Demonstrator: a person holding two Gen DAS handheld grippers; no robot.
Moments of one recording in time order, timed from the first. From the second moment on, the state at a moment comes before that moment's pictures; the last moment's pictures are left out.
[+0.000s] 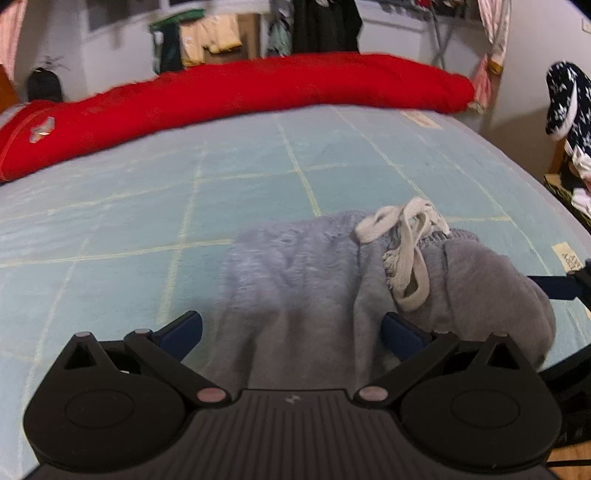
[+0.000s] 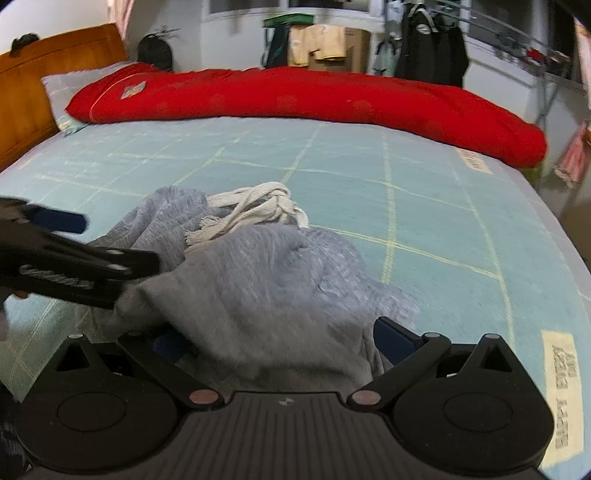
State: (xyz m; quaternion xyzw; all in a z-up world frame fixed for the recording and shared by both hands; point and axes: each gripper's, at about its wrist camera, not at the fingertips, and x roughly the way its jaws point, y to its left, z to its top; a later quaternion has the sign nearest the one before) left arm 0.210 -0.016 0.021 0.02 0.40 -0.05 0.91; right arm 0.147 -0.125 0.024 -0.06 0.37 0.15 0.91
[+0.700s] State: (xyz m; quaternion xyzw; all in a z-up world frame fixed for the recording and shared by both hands) left arm 0.220 0.019 0.004 -0.05 0.46 -0.12 0.88; right arm 0.168 -0.178 0.023 -0.04 0.36 0.30 0.88
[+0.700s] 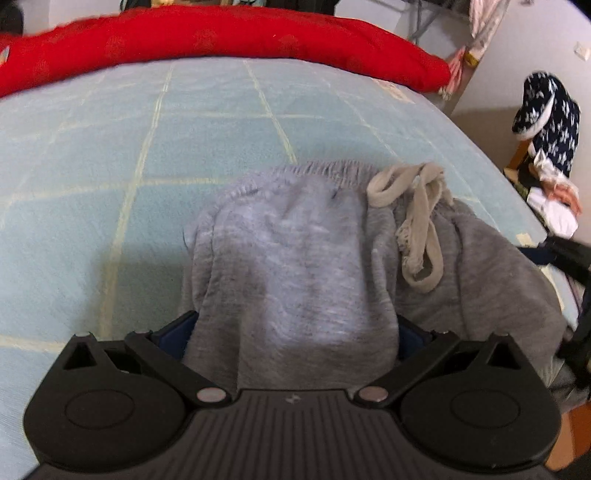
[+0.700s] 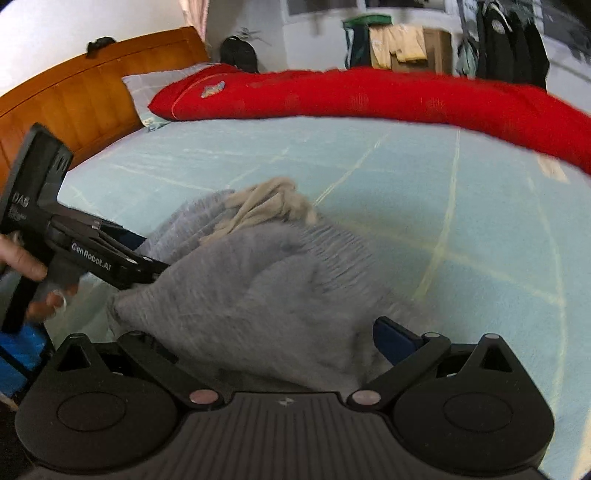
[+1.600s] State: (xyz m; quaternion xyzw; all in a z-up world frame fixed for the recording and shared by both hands) left arm 0.249 0.026 0.073 0.01 0.41 -0.08 0.91; right arm 0.225 -0.299 0.011 0.16 0.40 0.40 0.81
